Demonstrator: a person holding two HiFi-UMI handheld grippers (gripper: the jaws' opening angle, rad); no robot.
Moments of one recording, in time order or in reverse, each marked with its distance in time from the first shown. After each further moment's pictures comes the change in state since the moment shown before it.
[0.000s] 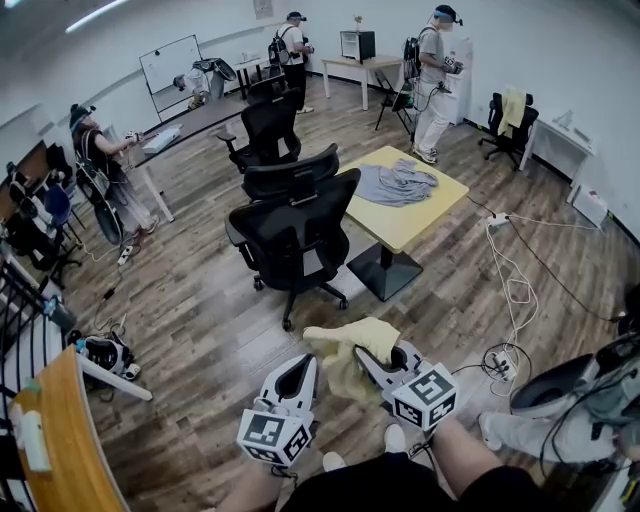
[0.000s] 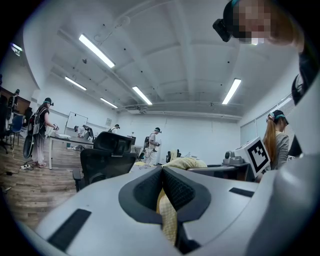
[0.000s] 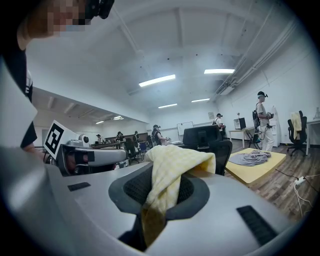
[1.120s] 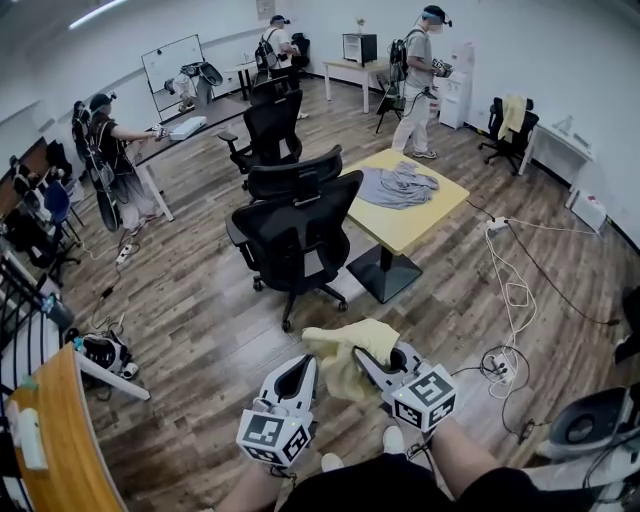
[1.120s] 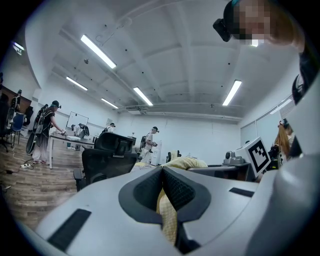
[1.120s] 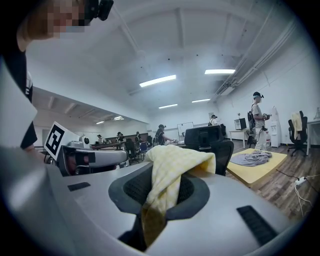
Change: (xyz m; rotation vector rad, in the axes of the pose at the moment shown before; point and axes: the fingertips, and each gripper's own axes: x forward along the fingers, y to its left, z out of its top) left arm -0.011 0.007 -0.001 -0.007 -0.009 0.002; right arm 0.004 0.012 0.000 -0.003 -0.001 0.002
